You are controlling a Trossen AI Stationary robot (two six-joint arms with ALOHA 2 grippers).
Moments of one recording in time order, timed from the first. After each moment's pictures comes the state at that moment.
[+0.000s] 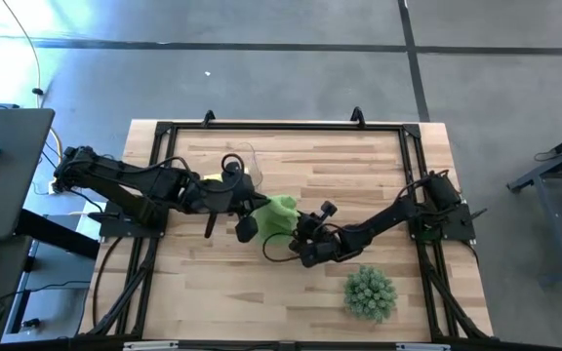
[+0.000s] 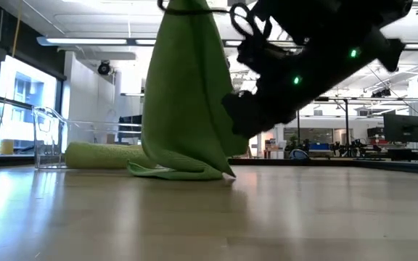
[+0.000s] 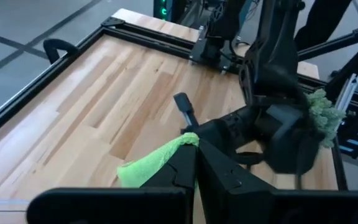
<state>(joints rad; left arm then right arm) -0.16 1.36 1.34 -0.58 -0.45 -0.42 0.36 1.93 1.00 0.02 1.04 0.48</state>
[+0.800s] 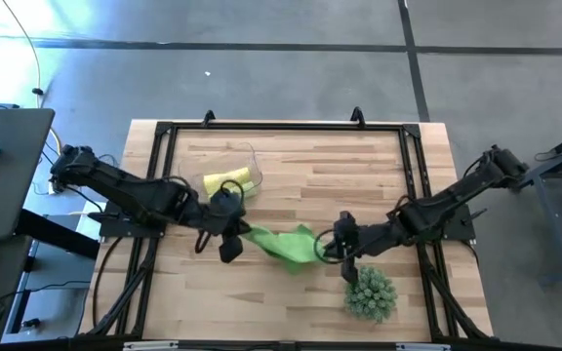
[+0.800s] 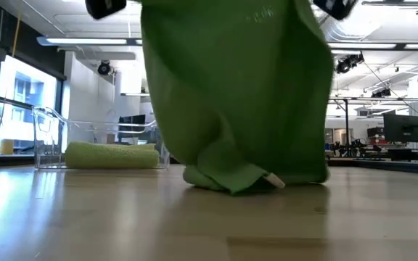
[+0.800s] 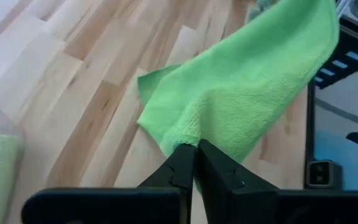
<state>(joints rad) -0.25 1.32 1.17 -0.68 -0.28 -0.65 0.50 1.31 1.00 -0.29 0.26 0.62</state>
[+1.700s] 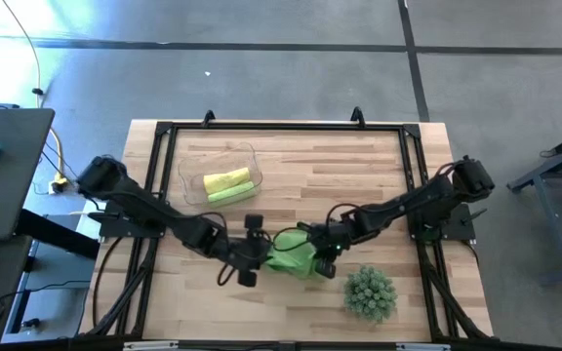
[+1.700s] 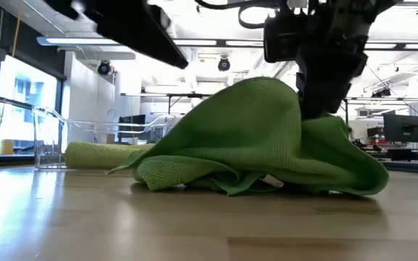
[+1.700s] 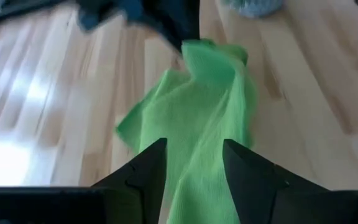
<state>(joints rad) -0.34 1.62 0.99 -0.12 -0.43 -0.06 0.29 1.65 1.00 -0.37 -0.10 0.65</state>
